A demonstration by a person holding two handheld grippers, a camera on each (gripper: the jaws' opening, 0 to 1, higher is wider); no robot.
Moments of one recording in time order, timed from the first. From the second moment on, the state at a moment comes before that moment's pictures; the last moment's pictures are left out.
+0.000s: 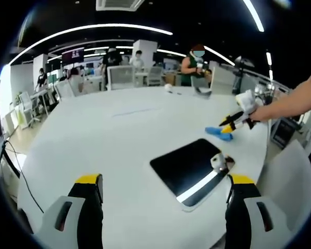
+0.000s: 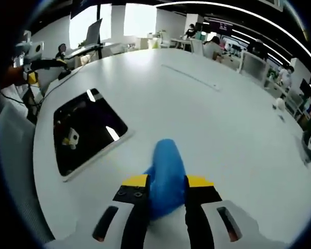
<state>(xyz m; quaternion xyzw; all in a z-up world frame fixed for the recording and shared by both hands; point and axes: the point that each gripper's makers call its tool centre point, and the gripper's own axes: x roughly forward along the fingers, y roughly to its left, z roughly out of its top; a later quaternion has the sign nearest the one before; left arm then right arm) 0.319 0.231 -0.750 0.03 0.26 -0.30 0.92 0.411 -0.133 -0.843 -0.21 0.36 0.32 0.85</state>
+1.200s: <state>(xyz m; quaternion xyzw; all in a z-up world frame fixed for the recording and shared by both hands) 0.322 0.241 -0.734 0.03 0.24 -0.31 0.92 0.413 -0.149 -0.799 -0.10 0.42 0.20 0.88</state>
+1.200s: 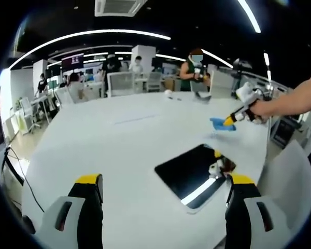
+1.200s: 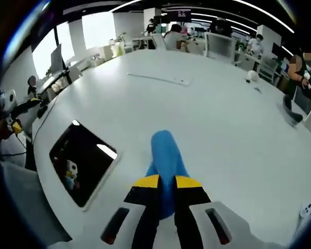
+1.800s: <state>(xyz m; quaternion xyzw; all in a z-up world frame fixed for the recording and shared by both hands) 0.318 0.245 -0.734 0.03 0.24 -0.31 0.92 0.407 -0.131 -0.811 -0.08 0.43 0.19 0.88</state>
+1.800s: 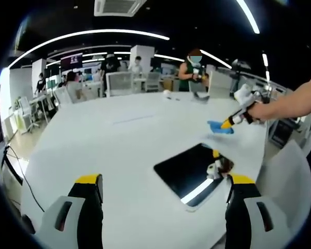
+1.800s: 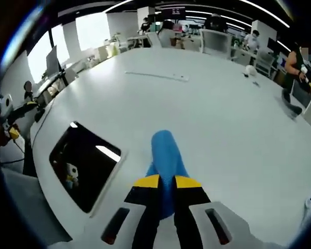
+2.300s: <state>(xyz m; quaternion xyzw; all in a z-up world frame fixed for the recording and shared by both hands) 0.313 0.251 -0.746 0.04 0.26 -0.31 0.92 0.404 -0.111 -0.821 -0.08 0.44 0.20 0.87</state>
